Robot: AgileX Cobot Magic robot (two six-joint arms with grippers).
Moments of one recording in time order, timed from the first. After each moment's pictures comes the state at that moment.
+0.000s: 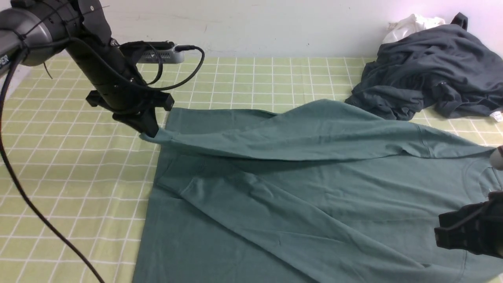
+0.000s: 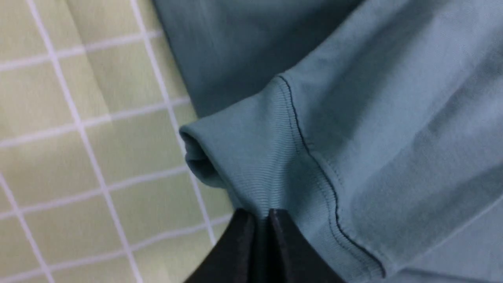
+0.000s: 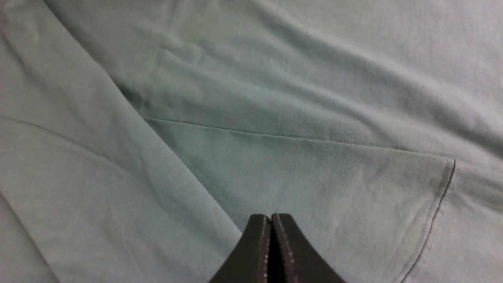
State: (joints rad) right arm 0.22 1.05 -0.54 0.13 0.52 -0.04; left arm -0.08 2.06 -1.78 -0.24 1.20 0.22
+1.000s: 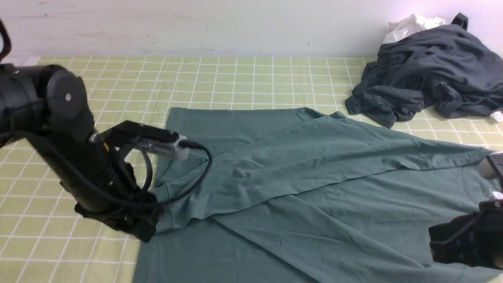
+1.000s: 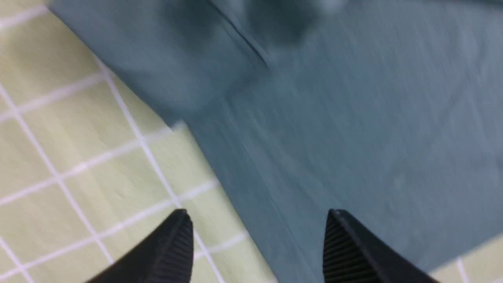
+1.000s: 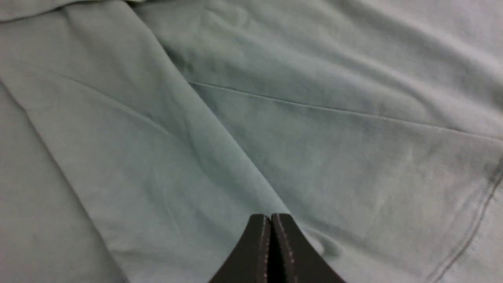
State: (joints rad) right arm 0.22 1.05 -0.54 0.32 0.59 -0.25; left arm -0.26 1.50 -0.97 -0.20 1.00 0.29
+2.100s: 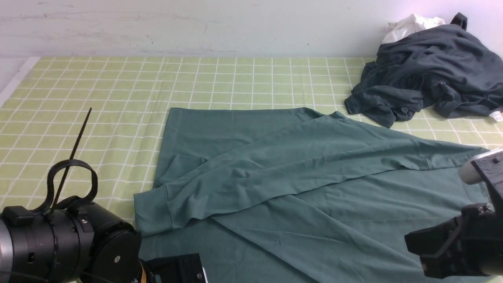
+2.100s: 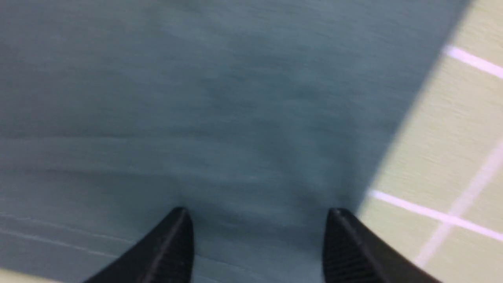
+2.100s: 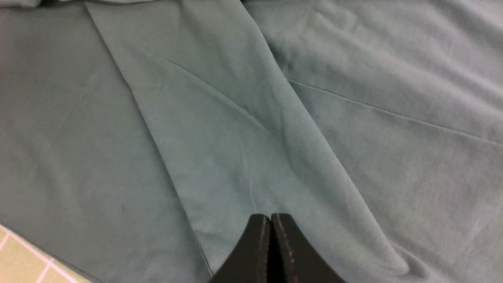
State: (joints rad) right arm 0.22 1.05 -0.54 0.63 0.66 -0.62; left arm -0.63 1.50 -0.61 -0.08 0.76 0.64
